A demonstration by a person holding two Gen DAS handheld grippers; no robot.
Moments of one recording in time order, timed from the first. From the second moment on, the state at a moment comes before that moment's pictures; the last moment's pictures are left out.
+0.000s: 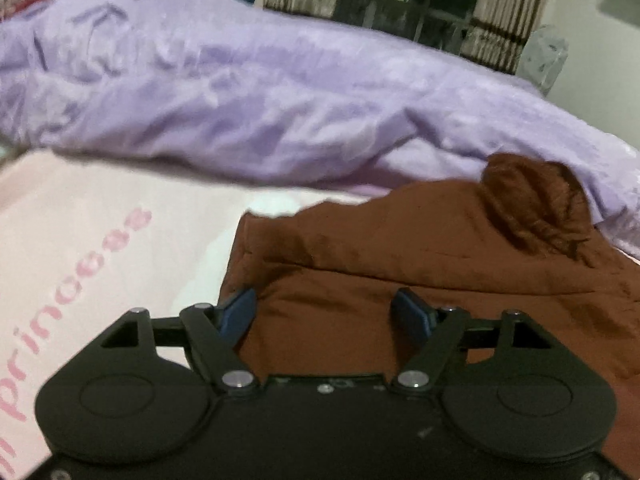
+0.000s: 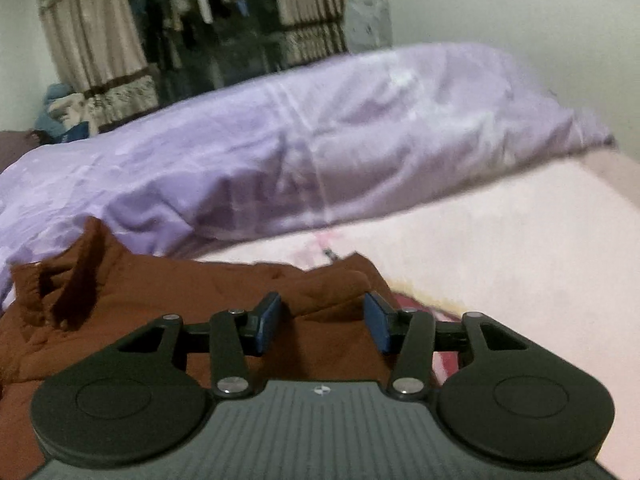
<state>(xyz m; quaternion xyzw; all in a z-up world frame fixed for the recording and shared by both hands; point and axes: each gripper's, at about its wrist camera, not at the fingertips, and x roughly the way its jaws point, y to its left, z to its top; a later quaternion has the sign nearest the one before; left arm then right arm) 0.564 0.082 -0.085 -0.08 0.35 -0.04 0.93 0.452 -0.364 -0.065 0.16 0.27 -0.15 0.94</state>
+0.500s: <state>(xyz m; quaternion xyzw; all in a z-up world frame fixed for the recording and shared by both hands) 0.472 0.075 -0.033 -0.05 0.28 -0.04 0.96 0.365 -0.325 -0.022 0.09 0.21 -0.14 0.96</state>
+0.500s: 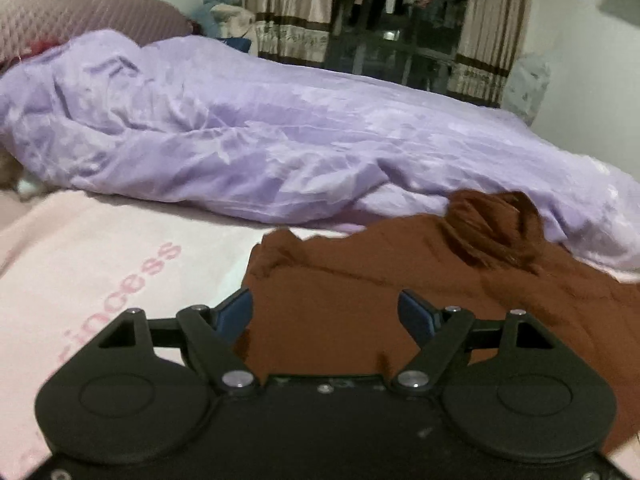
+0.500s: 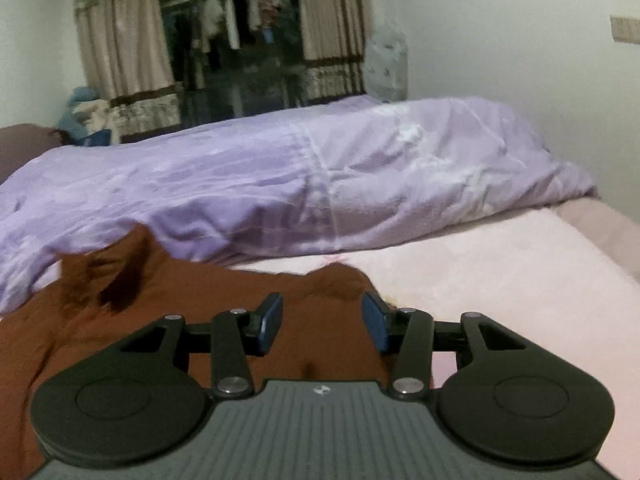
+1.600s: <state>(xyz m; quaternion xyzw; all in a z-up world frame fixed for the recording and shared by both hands) 0.353 0.111 -0.100 -0.32 0.31 -0.04 0.90 0.324 -0.176 -0.027 0.09 0.21 -0.01 0.97</state>
